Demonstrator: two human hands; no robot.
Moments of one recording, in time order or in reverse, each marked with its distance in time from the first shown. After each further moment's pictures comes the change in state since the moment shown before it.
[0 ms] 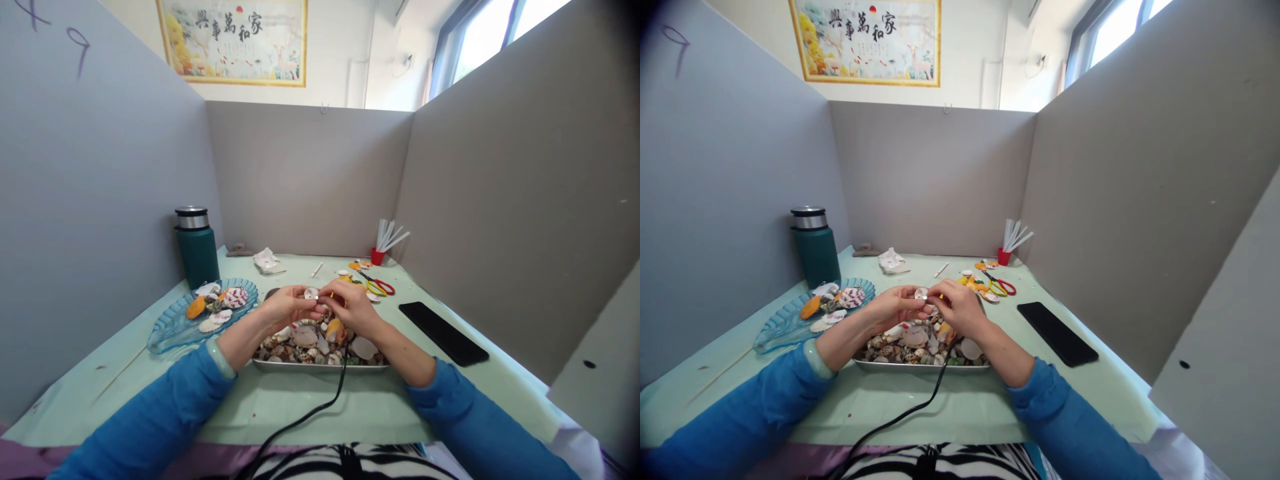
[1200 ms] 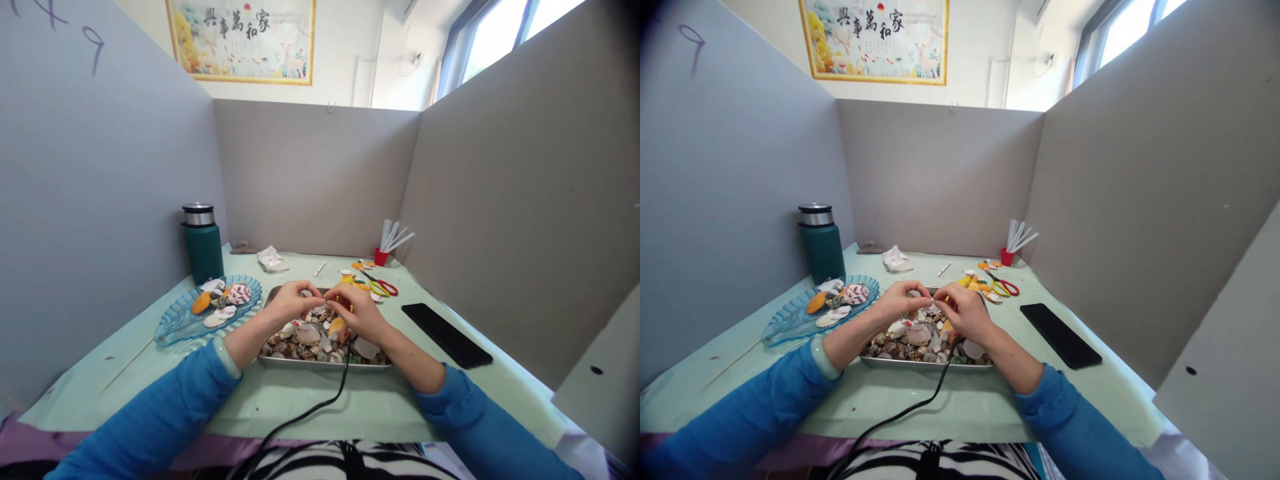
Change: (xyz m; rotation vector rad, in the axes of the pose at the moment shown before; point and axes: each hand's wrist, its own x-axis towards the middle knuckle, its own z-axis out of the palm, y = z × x) left_hand -0.004 0.000 0.009 0.630 0.274 0.194; right_hand -0.010 -0.003 -0.003 0.020 -0.048 0.046
